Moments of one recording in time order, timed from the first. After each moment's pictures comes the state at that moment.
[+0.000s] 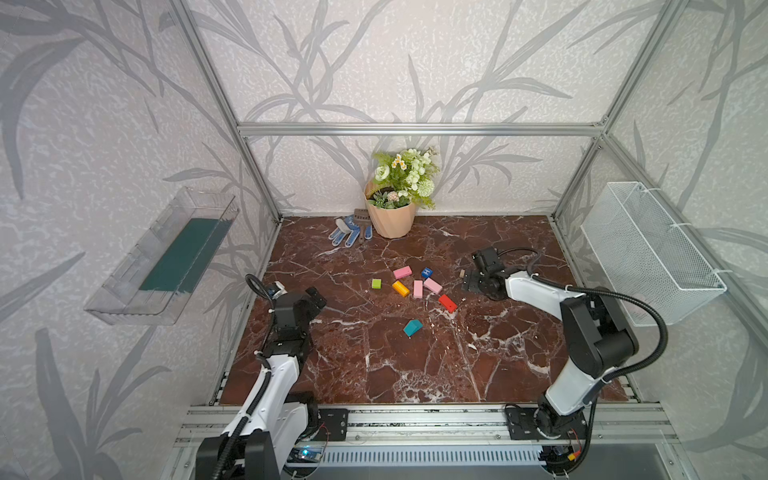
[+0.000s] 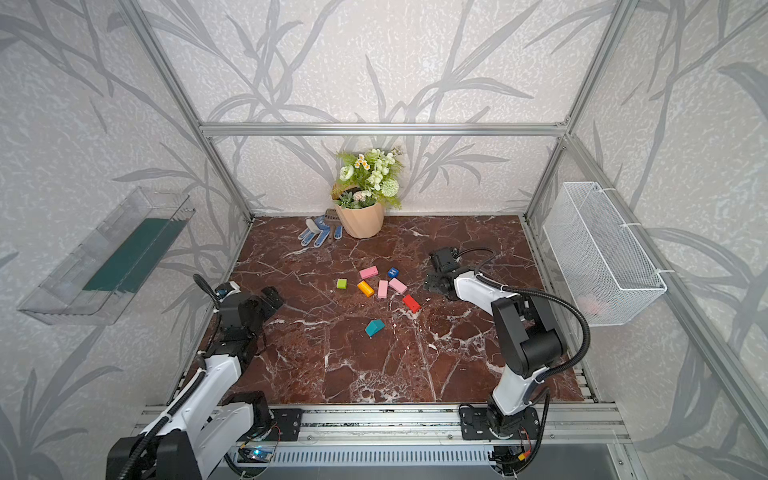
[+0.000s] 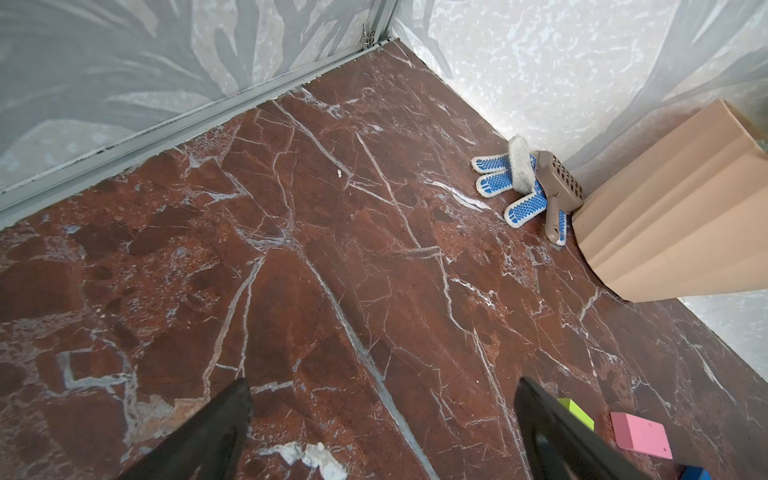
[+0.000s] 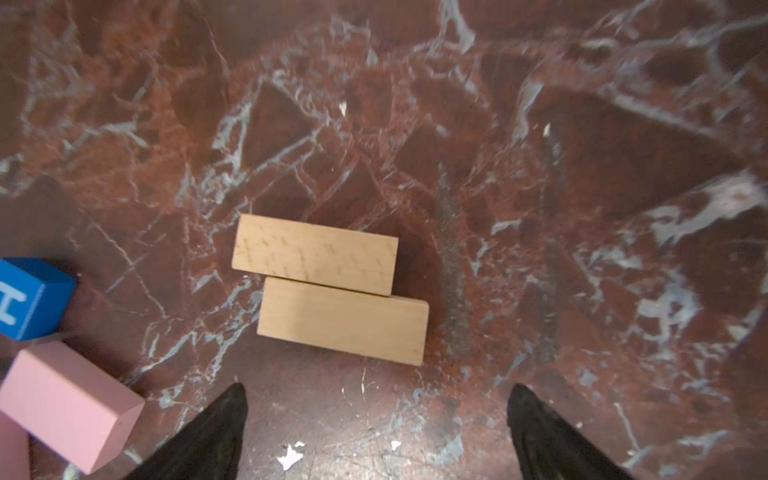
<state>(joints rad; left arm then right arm) 0.10 0.91 0.34 0.05 -0.18 -0.62 0.38 1.77 1.06 -0.38 0.22 0.58</state>
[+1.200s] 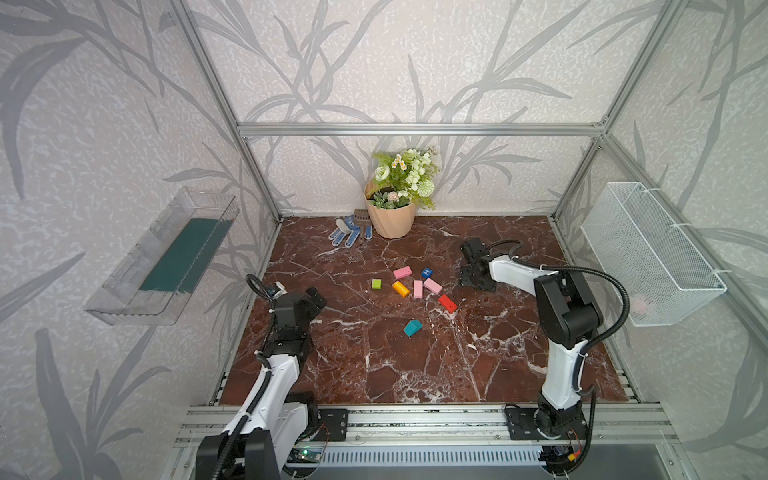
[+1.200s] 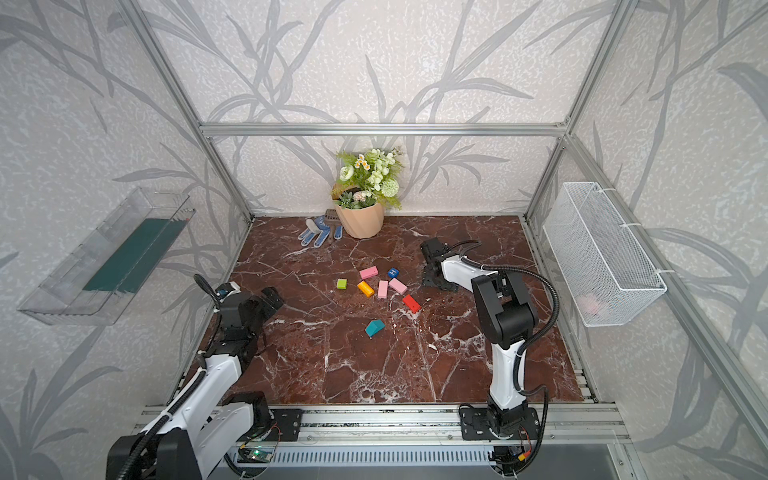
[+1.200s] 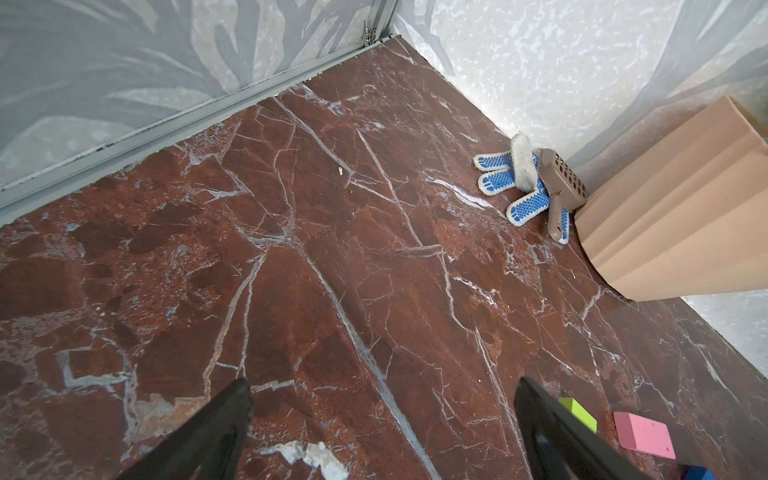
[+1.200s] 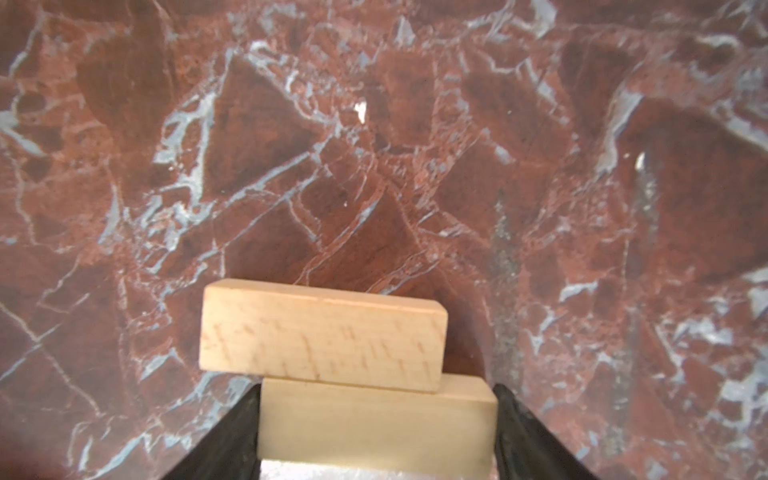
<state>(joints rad) 0.10 0.92 0.34 0.05 -0.18 -0.62 0.37 1.99 1.30 -0.53 0.25 0.56</state>
